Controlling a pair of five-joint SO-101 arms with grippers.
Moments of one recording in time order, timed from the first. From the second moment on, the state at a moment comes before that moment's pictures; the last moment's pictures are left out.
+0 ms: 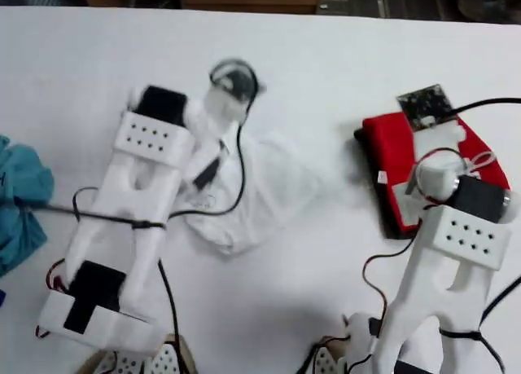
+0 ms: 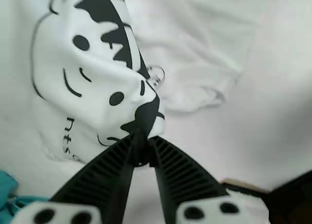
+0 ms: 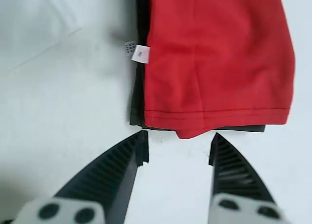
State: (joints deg) left arm 9.7 -1.7 -0.8 101.2 -18.7; right arm 16.1 -34.1 24.7 84.3 38.0
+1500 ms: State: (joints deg) left arm -59.4 -1.7 -6.5 82.1 -27.7; right arm -40.8 2.8 34.0 58.4 39.2
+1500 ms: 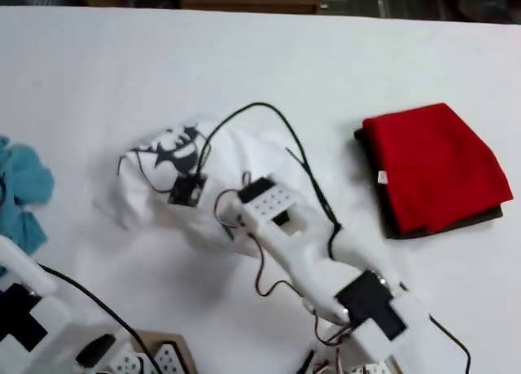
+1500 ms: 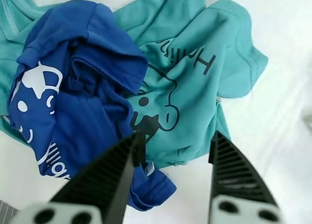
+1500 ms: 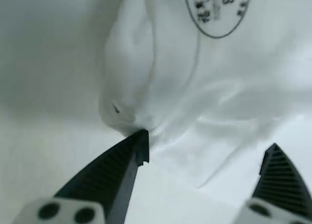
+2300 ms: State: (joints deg) left arm -59.6 -1.7 -6.5 82.1 -27.7; right arm -12.0 9.2 10.2 74.3 49.5
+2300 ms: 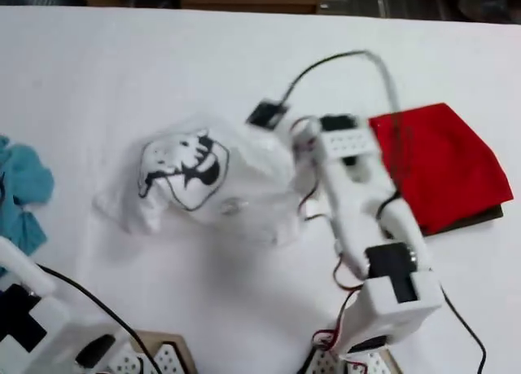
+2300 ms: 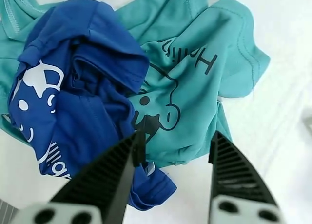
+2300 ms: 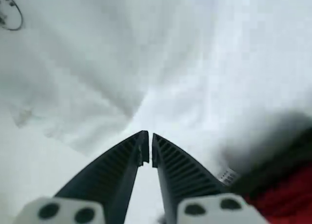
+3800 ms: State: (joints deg) left arm -70.5 -1.7 -6.5 82.0 -27.7; right arm -23.1 22.2 -2.3 65.2 41.1
